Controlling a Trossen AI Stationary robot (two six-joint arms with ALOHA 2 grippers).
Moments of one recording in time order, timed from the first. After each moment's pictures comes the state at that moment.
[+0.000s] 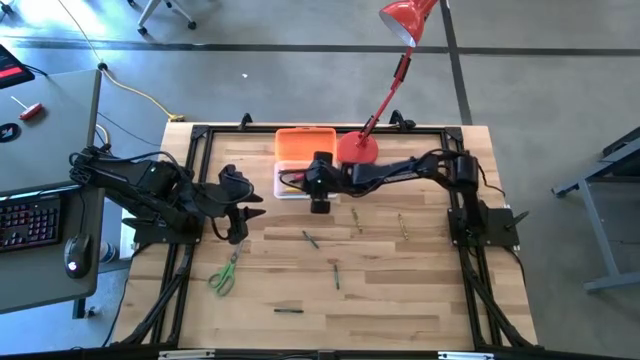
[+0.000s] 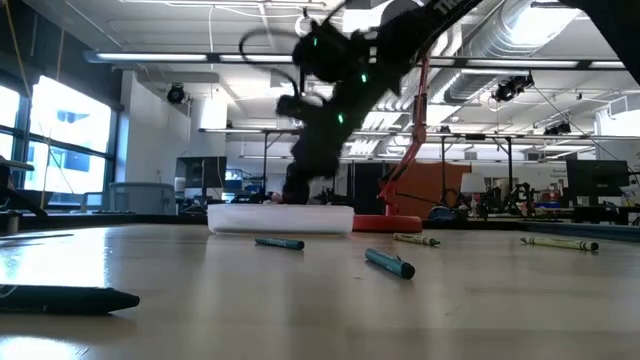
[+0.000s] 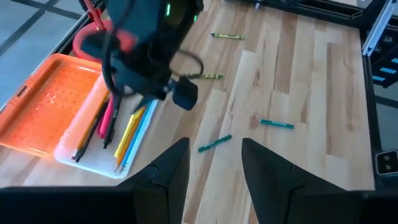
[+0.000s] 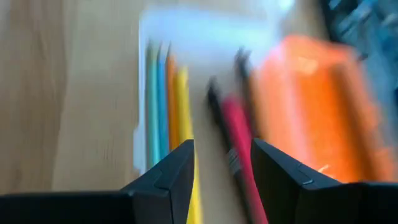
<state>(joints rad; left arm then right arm) -0.34 1.07 1.28 -0.98 -0.43 -0.49 -0.16 2.01 1.38 -0.14 0.23 -0.31</state>
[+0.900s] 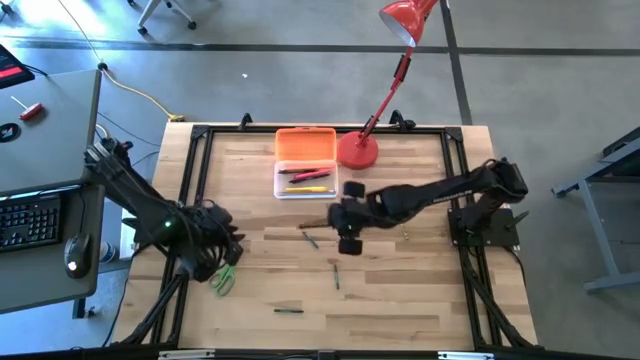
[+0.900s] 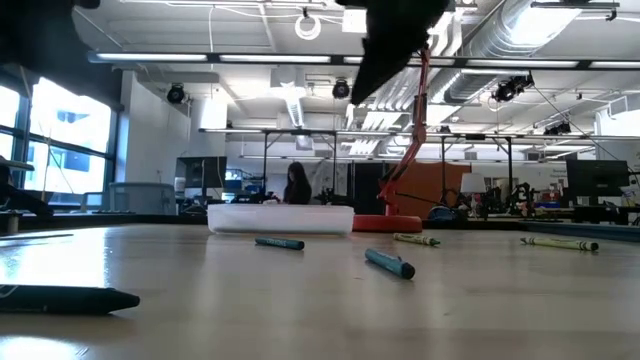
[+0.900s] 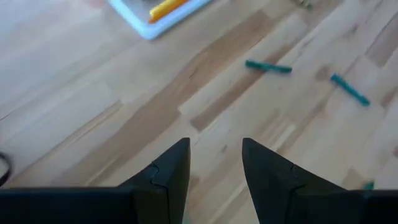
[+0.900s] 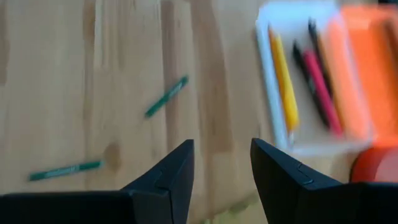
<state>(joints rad) -0.78 1.08 0.87 -1.12 -0.67 -1.58 0.17 1.70 1.42 -0.74 0.28 0.16</state>
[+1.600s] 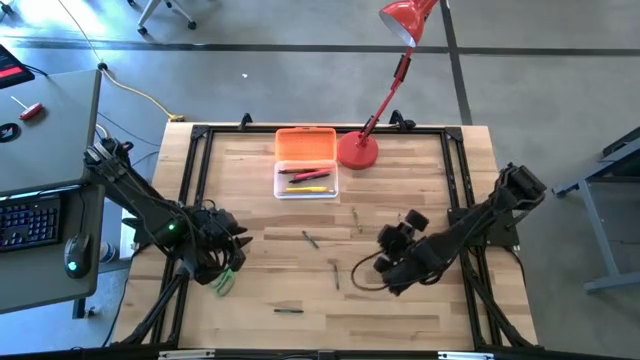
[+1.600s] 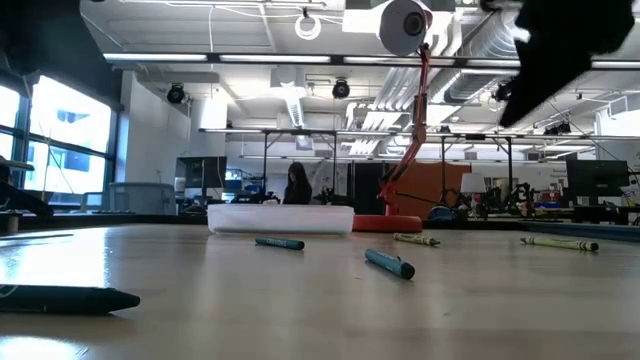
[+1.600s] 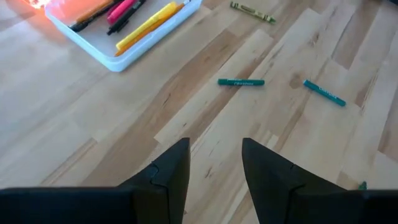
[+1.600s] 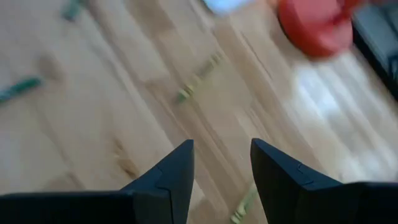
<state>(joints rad) -0.78 1.08 0.80 -0.92 -0.77 -1.37 0.58 1.60 1.16 -1.16 0.71 1.15</state>
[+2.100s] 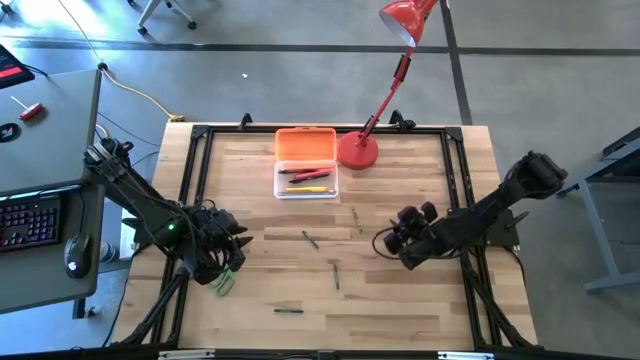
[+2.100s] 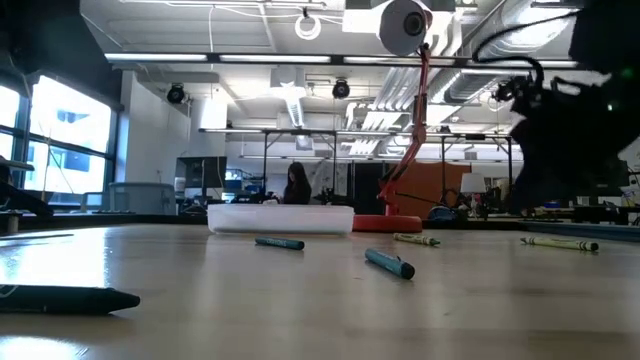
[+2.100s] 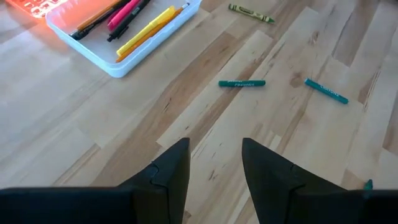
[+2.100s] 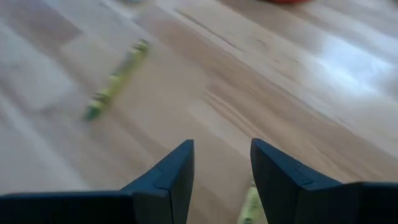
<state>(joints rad) -0.78 1.08 0.80 -0.92 -0.78 -1.33 0.48 1.37 0.51 -0.50 0.83 1.29</state>
